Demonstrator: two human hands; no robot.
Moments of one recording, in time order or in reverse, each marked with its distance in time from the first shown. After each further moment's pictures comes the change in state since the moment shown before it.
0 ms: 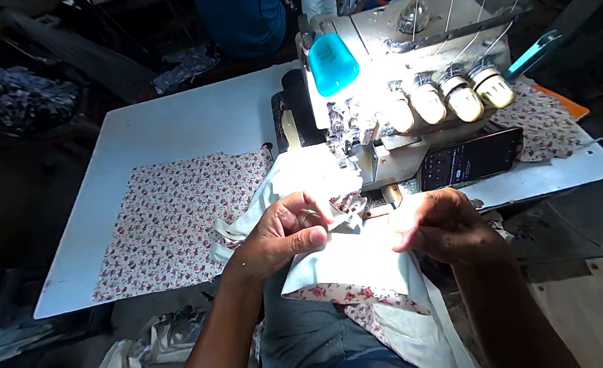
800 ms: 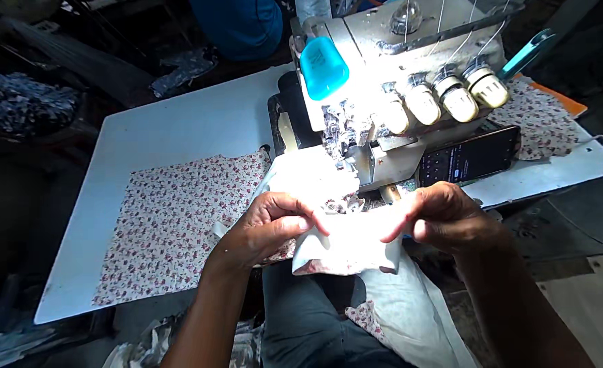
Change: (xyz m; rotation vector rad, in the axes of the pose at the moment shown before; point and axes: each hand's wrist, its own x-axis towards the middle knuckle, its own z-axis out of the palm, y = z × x) left_hand 0.011 0.008 -0.025 0.061 -0.157 0.027; right_hand 0.002 -0.001 -0.014 -0.002 -0.054 0.032
